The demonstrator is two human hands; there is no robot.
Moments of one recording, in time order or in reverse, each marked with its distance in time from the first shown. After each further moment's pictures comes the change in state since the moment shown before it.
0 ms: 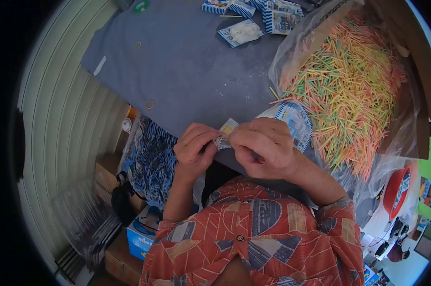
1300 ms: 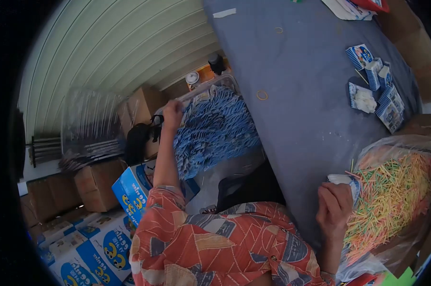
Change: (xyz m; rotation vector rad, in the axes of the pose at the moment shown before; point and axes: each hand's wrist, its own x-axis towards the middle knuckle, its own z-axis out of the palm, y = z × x) left_hand -0.218 -0.179 -0.257 0.962 0.335 -0.743; right_hand -0.020 0.011 -0.011 -0.238 -0.367 0.039
